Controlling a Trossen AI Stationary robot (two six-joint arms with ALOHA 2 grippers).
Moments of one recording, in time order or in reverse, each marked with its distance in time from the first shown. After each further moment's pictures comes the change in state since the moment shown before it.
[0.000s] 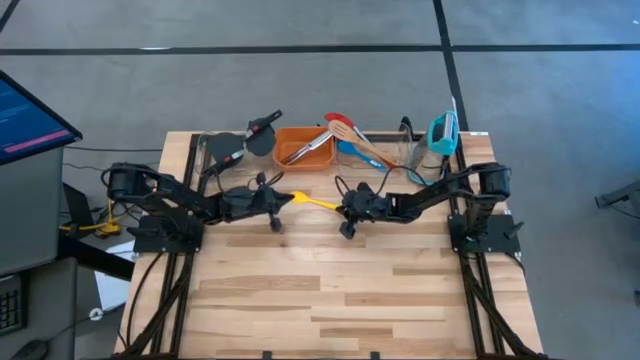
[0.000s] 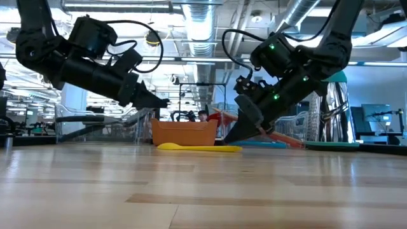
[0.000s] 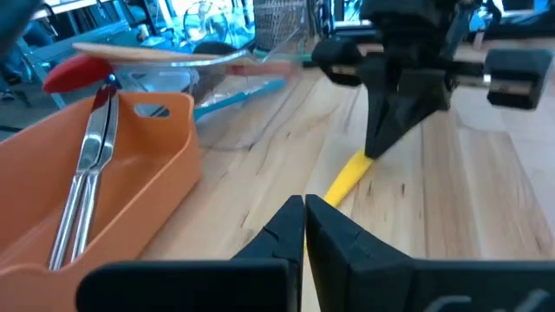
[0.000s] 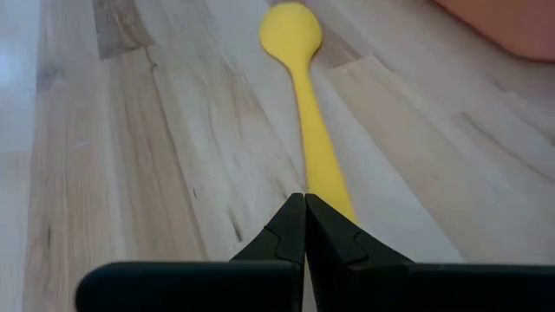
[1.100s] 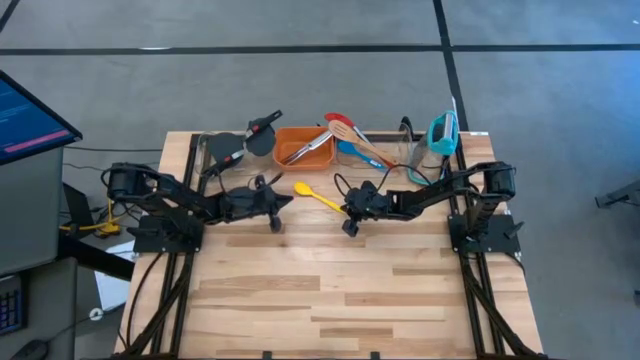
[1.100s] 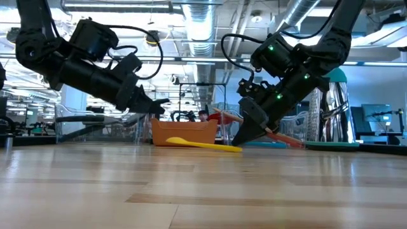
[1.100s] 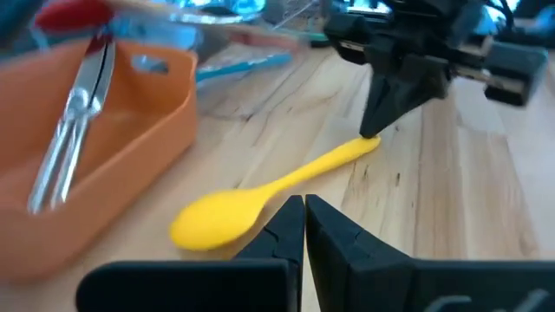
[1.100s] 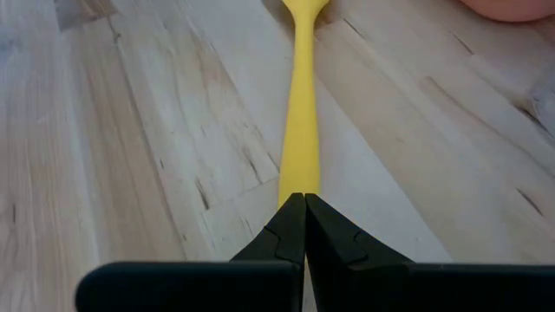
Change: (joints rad) left arm 0.010 0.000 -0.002 -0.058 0.001 -0.137; right arm -0.015 -0.037 0.002 -0.148 -0.001 0.025
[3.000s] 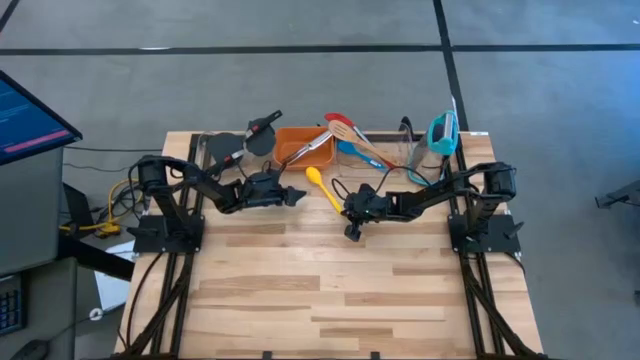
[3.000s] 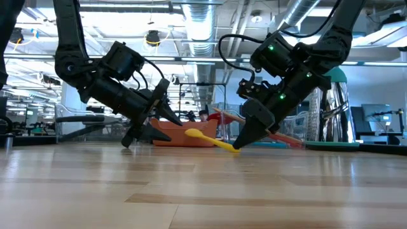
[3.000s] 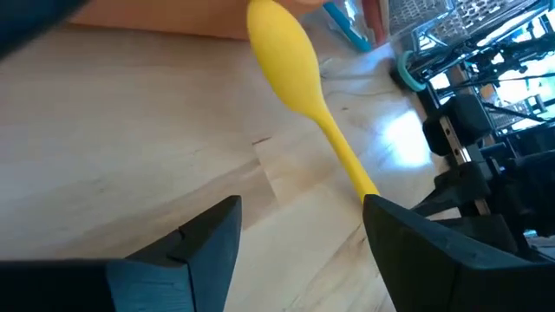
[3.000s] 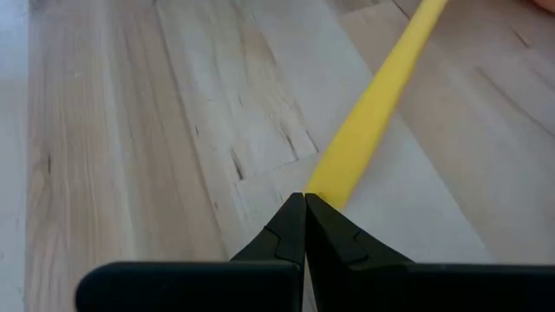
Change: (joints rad) left arm 0.179 0.230 0.168 -0.066 0.192 -0.882; right arm 0.014 0.002 -0.001 -0.045 -0.053 -0.071
